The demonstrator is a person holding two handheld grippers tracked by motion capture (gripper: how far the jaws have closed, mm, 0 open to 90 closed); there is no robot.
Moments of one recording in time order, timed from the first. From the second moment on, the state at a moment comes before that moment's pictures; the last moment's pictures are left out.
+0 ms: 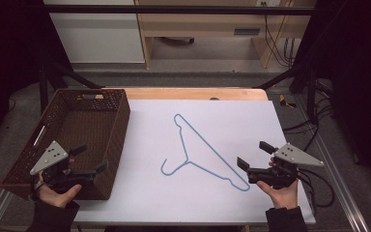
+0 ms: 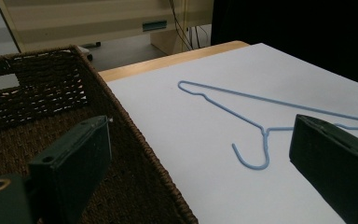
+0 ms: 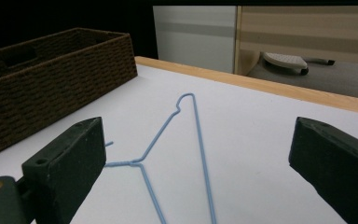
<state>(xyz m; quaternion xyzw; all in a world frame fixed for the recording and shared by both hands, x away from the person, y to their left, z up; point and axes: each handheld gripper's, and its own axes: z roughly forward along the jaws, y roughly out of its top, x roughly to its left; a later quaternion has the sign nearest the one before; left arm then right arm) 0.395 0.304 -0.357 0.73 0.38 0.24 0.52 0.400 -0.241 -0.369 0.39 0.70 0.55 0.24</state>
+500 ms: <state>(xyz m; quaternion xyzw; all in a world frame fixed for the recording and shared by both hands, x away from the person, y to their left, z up) 0.395 0.303 -0.358 0.73 0.37 0.25 0.52 0.409 -0.230 -0.372 0.40 0.72 0.52 0.23</state>
